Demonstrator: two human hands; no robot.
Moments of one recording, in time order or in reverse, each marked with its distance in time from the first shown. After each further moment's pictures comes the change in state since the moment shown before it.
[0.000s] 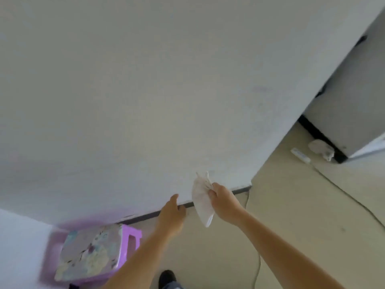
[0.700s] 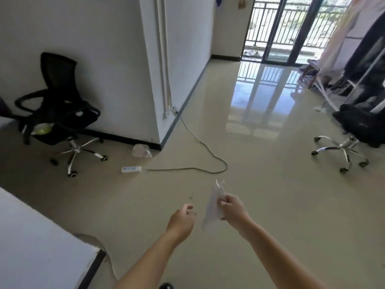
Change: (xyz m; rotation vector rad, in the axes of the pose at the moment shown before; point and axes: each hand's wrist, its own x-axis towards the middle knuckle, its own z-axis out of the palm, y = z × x) left_hand -0.158 0.506 0.485 0.351 -0.757 0.651; right_hand -0.315 0.490 -0.354 0.852 1.001 0.720
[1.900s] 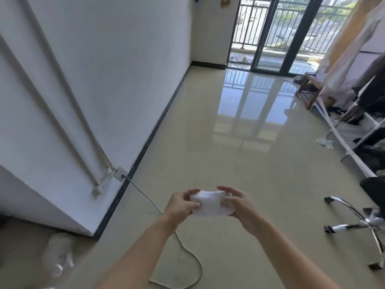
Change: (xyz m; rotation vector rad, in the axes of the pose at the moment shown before) left_hand 0.769 0.564 -0.055 -0.582 -0.202 0.066; right_hand 0.829 -0.285 -0.346 0.342 -0.061 0.063
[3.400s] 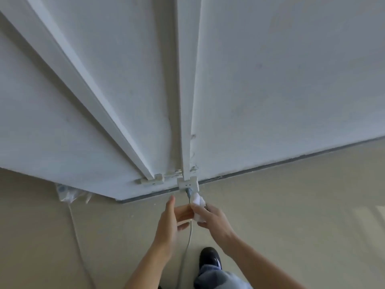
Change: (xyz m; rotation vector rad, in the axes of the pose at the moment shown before) left_hand 0.476 -0.066 -0.374 -0.846 1.079 -0.157; right_hand 0.643 0.022 0.435 -0.740 -1.060 0.234
